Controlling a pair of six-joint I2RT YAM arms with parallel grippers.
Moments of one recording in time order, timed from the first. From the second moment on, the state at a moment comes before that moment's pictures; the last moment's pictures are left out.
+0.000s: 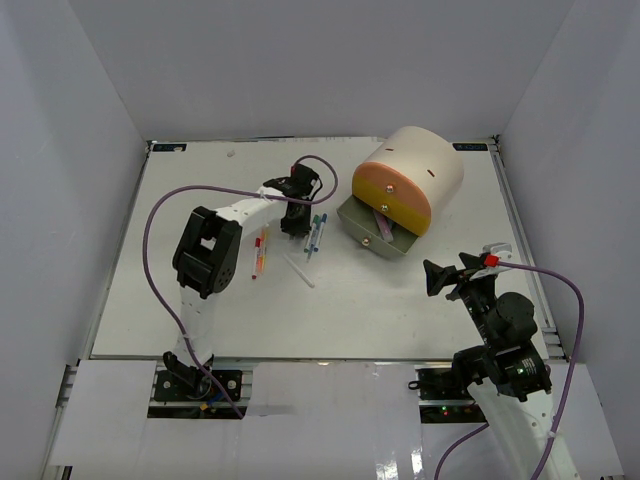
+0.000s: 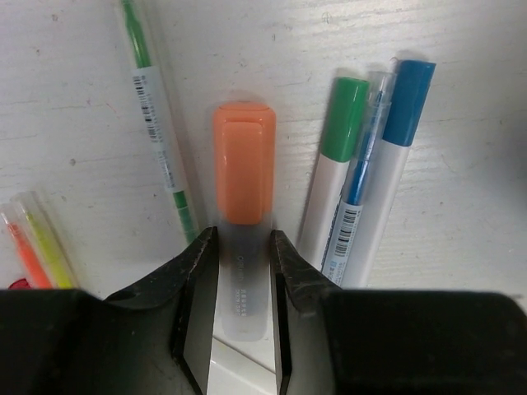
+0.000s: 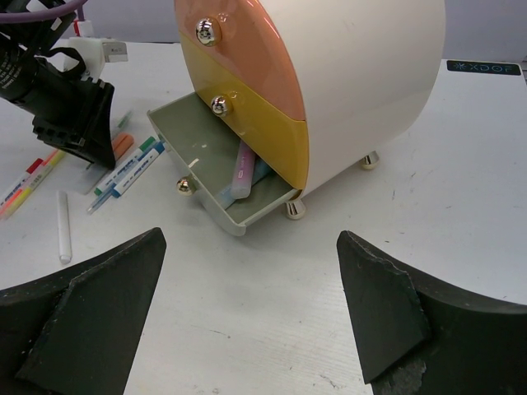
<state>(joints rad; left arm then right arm) -0.54 2.12 1.60 -0.61 -0.15 -0.36 0.32 0.08 0.38 -0.32 0.00 0.11</state>
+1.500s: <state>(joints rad) -0.79 1.91 1.36 0.02 -0.20 -1.37 0.32 0.05 0.38 -0.32 0.01 0.12</state>
